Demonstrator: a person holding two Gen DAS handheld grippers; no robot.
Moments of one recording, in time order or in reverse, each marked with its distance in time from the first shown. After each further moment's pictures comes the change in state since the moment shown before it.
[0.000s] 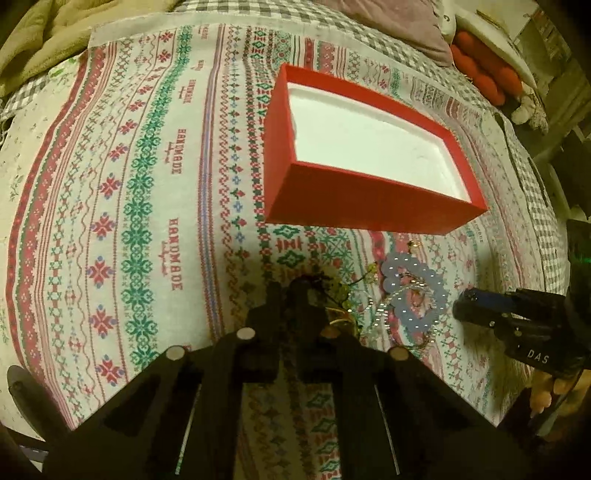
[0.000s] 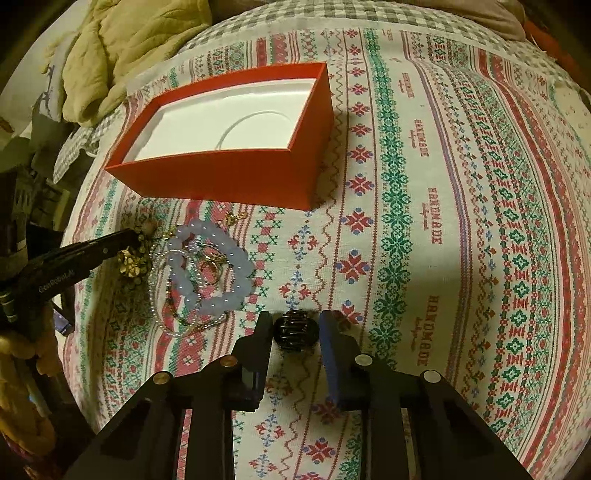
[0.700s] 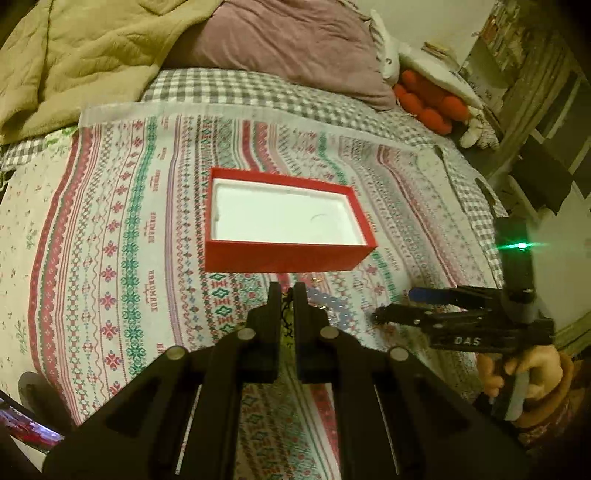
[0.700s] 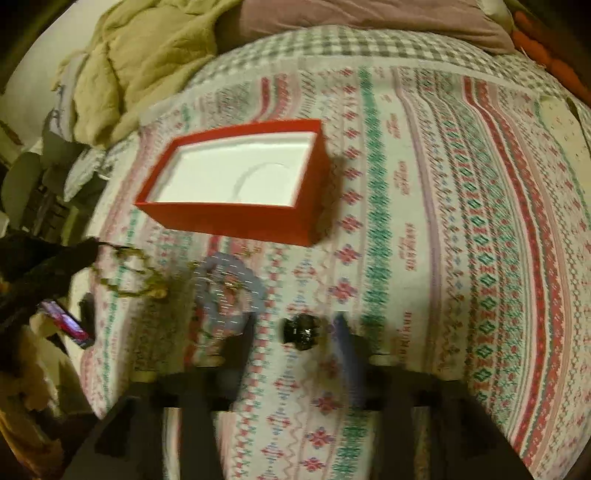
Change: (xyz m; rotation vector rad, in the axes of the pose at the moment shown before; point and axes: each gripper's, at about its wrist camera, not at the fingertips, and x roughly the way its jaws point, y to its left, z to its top) left arm -0.092 -0.044 -0.009 0.080 -0.201 -0.103; right arm -0.040 -0.018 -0.004 0.025 -0.084 -0.007
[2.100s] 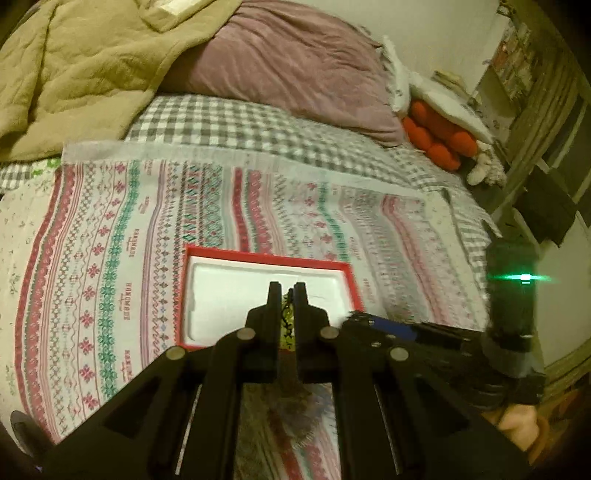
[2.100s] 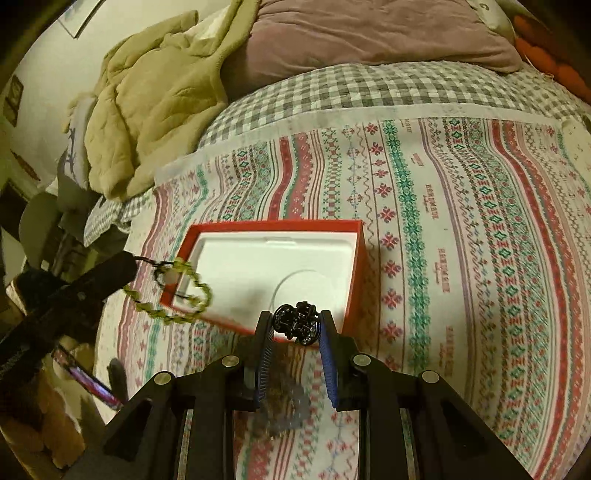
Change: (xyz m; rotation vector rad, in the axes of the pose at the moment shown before) left arm 0.041 -0.004 0.066 -0.065 -0.084 0.018; right arm 0.009 0.023 0.073 0.047 -0.130 0.132
